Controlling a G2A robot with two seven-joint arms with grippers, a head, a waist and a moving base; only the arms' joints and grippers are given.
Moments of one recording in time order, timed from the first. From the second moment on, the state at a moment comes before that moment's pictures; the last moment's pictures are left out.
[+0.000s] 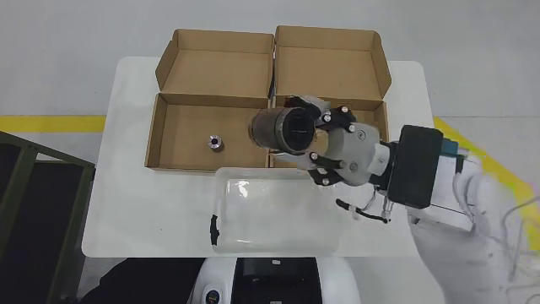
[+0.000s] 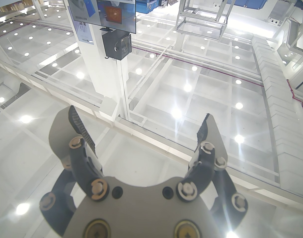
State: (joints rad) left arm -0.42 -0.34 -0.17 -1.17 3.07 0.50 0.07; right arm -1.10 -1.22 1.31 -2.17 -0.82 -0.75 0.25
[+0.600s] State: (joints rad) left arm -0.42 -0.34 -0.17 -1.17 3.07 0.50 0.07; right arm -1.11 -1.20 1.38 -2.16 -0.77 -0.74 0.23
